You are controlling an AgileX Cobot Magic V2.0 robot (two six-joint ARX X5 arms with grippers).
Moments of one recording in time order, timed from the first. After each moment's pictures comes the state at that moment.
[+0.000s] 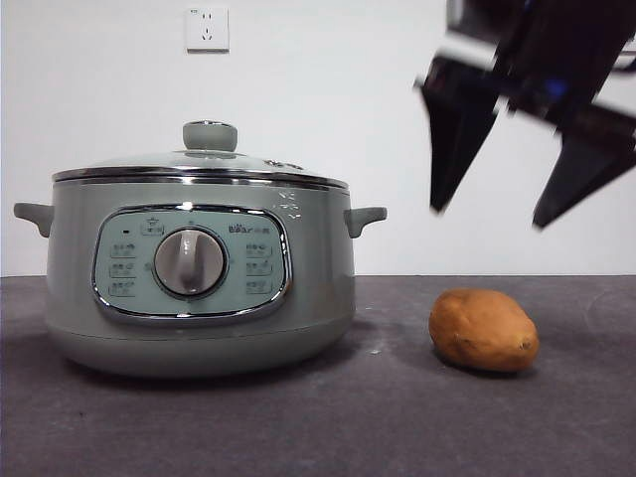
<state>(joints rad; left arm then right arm) -0.08 0.80 0.99 -0.67 0.52 -0.13 0.50 1.38 1.04 -0.68 -0.02 0.12</state>
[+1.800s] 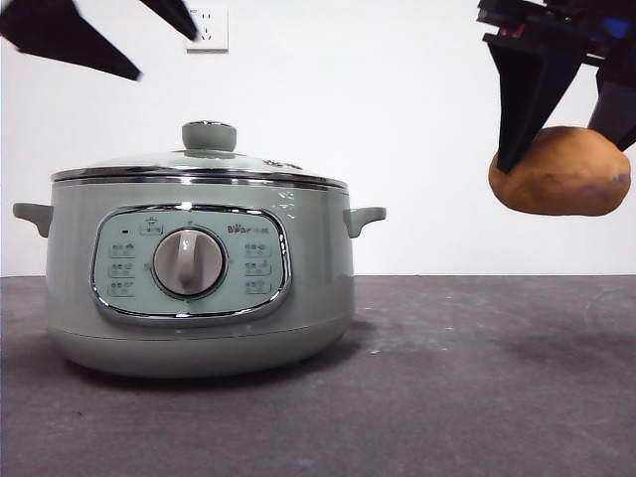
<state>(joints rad) -0.37 1.14 1.02 -0.36 0.25 -0.14 0.50 1.22 1.04 -0.83 0.03 0.14</state>
